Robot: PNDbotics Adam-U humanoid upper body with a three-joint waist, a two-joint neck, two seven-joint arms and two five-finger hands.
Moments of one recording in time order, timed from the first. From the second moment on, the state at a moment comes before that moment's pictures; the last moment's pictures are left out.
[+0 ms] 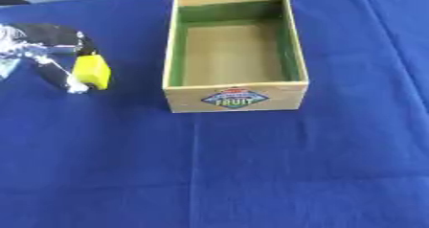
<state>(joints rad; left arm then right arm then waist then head) -0.95 0.70 -0.25 -1.06 -0.91 -0.43 -0.55 -0.23 -0.55 -0.22 -1.98 -0.21 -0.41 -0.26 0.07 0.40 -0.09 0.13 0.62</state>
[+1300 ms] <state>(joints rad) -1.11 0.63 -0.22 -1.18 -0.85 -0.37 -0.44 -0.23 -0.55 -0.22 -1.98 -0.22 -0.40 -0.27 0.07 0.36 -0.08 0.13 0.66</state>
